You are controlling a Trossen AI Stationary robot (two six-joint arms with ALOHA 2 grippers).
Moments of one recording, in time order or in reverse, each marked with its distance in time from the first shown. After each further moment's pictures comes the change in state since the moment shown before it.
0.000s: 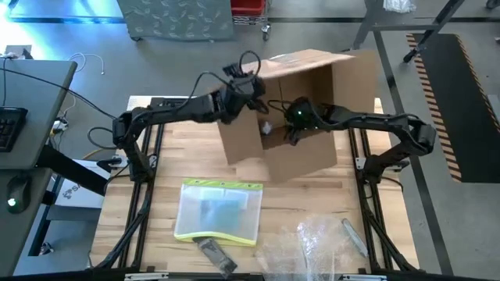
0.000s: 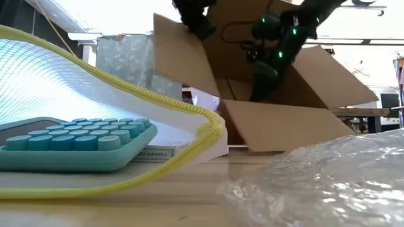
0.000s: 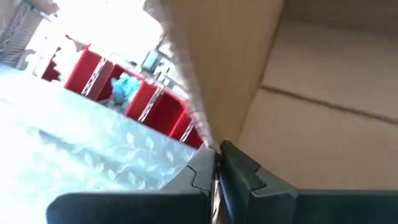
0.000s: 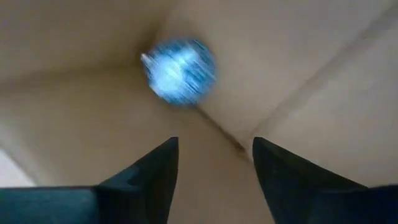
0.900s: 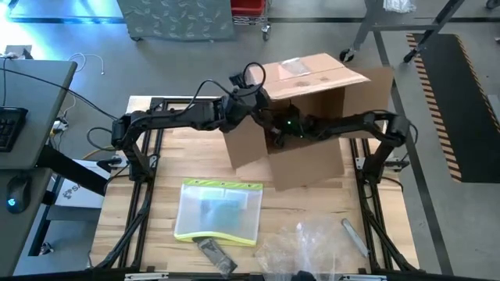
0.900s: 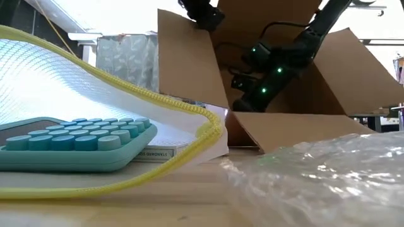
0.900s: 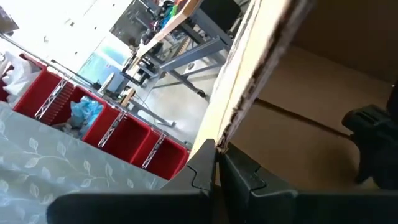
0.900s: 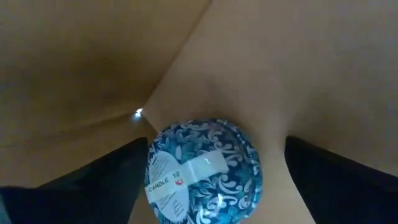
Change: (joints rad) left arm -0.076 0.000 0.003 -0.061 0.123 -0.122; right arm 0.007 0.284 -0.125 0.566 0.117 -0.119
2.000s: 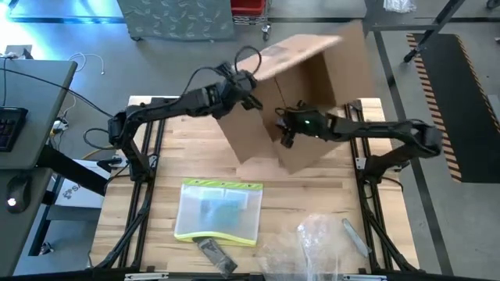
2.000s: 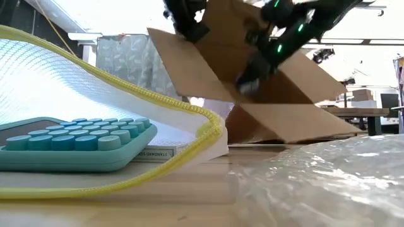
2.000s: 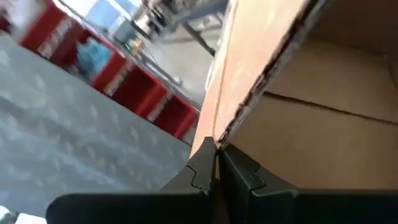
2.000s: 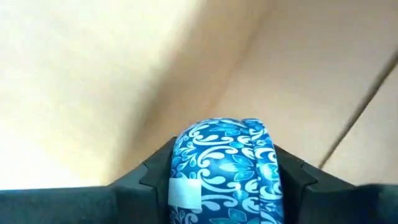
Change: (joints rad) left arm 0.141 -0.027 0.002 -0.245 0.021 -0.227; right arm 0.103 -0.383 -0.007 -0.181 -0.009 -0.019
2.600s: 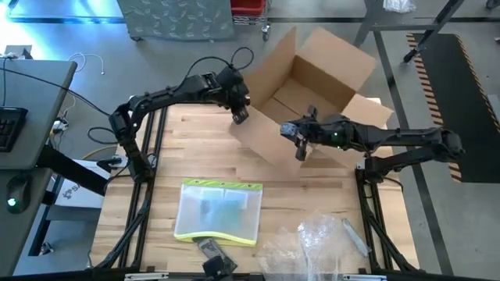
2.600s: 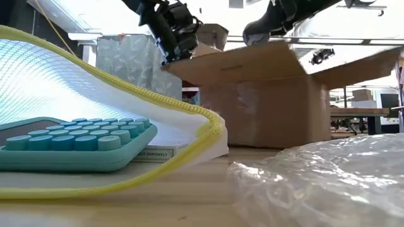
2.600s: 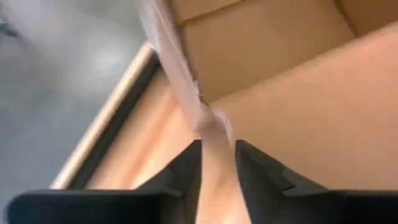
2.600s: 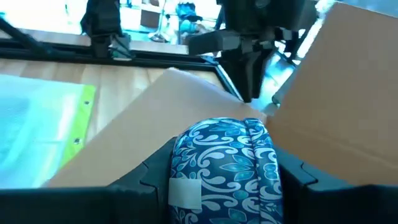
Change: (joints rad) left arm 0.234 0.030 -0.066 -0.288 0.858 -0.293; right arm 0.213 -0.269 0.004 -0.072 0.014 -0.003
